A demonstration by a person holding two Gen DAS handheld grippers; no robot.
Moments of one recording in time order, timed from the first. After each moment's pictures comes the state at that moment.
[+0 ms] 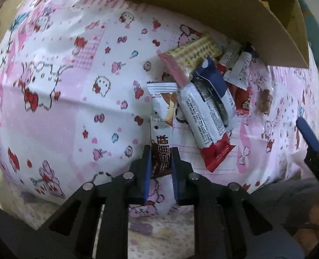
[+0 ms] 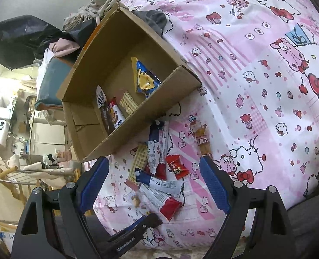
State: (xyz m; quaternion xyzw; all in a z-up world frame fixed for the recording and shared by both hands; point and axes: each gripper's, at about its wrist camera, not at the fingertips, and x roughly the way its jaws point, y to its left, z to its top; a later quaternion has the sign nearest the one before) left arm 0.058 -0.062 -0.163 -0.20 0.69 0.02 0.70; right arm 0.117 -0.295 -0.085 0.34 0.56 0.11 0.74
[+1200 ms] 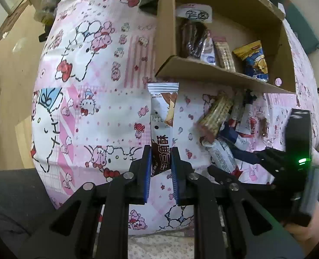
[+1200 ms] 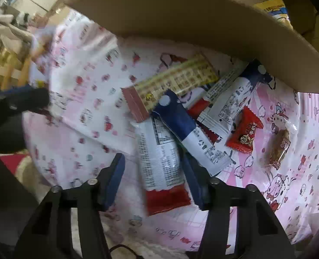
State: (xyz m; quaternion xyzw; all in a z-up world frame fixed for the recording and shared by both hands) left arm 0.097 0.016 -0.100 -0.12 0.65 -0.01 0.75; right arm 0.104 -0.112 -0.157 -0.10 0.69 0.24 0.68
